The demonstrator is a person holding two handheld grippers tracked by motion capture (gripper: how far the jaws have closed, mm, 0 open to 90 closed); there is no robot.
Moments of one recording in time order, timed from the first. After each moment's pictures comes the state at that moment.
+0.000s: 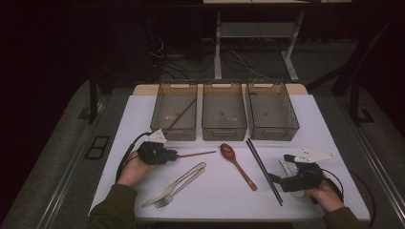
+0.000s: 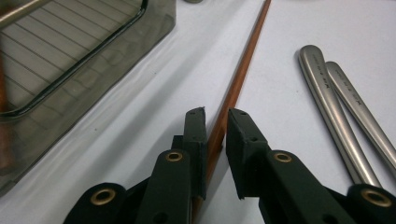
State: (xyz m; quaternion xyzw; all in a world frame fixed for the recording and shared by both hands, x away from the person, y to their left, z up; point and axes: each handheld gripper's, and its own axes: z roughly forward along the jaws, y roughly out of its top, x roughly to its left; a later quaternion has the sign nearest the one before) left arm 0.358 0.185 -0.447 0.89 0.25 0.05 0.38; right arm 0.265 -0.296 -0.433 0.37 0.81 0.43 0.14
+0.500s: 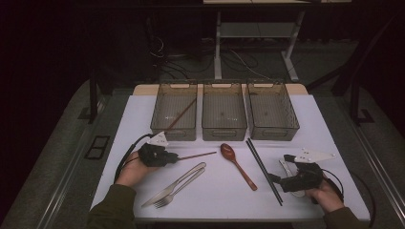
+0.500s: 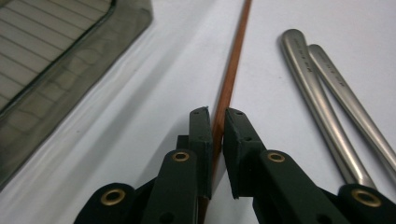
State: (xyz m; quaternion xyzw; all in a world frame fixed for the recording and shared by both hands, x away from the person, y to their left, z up) left arm 0.352 0.182 -0.444 0.91 0.22 0.04 0.36; right arm 0.265 -0.297 -0.433 0.37 0.81 0.43 0.14
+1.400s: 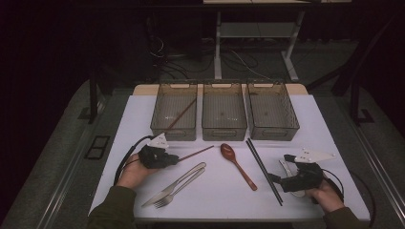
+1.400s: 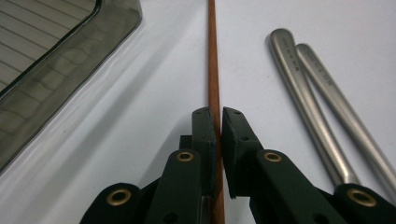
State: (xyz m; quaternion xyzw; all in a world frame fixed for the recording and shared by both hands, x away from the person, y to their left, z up) left arm 0.344 0.180 -0.446 0.90 0.22 0.06 0.36; right arm 0.265 -0.297 -0.433 0.37 0.81 0.44 0.14
